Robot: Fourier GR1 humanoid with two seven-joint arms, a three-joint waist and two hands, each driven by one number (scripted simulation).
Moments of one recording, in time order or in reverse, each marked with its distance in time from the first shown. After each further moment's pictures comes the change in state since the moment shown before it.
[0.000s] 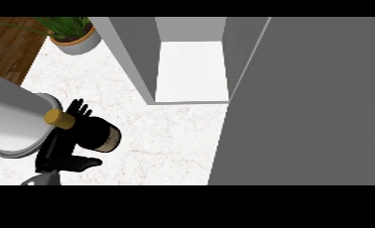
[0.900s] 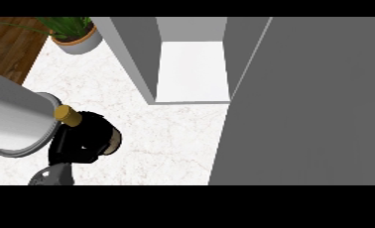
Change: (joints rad) left arm -0.101 -0.015 0.005 0.176 -0.021 0.025 -0.190; right arm -0.010 -0.025 0.015 0.005 0.002 -0.030 -0.010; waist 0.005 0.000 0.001
